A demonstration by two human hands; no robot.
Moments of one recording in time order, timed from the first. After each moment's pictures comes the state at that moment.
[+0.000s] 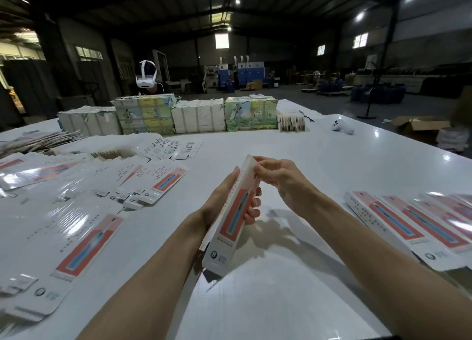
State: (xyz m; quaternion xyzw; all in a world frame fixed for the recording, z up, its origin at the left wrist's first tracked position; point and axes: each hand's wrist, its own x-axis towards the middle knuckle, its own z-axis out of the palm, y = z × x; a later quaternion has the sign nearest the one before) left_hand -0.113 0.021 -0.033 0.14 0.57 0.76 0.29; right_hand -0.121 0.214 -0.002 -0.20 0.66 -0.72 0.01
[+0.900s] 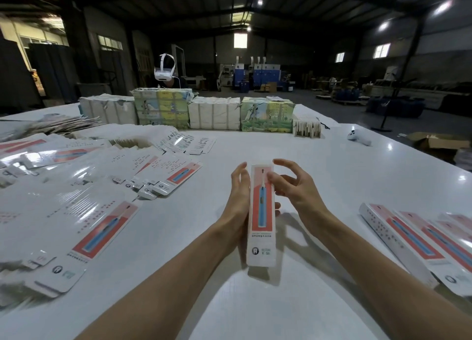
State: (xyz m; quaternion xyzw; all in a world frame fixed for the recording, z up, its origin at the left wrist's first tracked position) left_hand -0.101 0.048 -0.045 0.05 0.61 0.79 0.00; right_hand -0.108 0.202 -0.021 -0.17 0.73 -0.66 -0.09
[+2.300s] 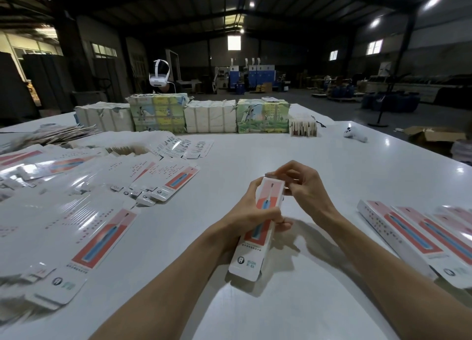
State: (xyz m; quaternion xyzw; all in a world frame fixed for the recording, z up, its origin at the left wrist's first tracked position) left_hand -0.092 0.043 -0.046 0.16 0.77 0.61 0.07; right_hand -0.129 0.226 -0.026 -0.22 0.76 -0.58 -0.17
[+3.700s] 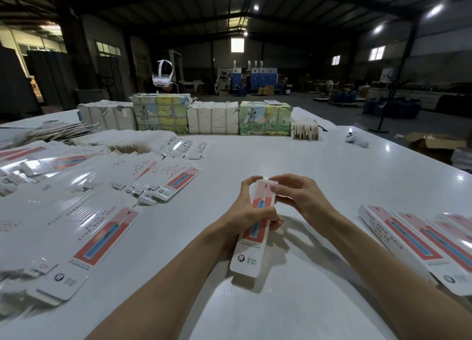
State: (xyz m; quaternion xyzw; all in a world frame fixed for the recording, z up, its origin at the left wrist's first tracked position) left_hand -0.097 0.033 -0.049 0.12 0.75 0.65 0.07; right_hand -0.122 0.224 -0.024 -0.18 0.68 -0.71 0.01
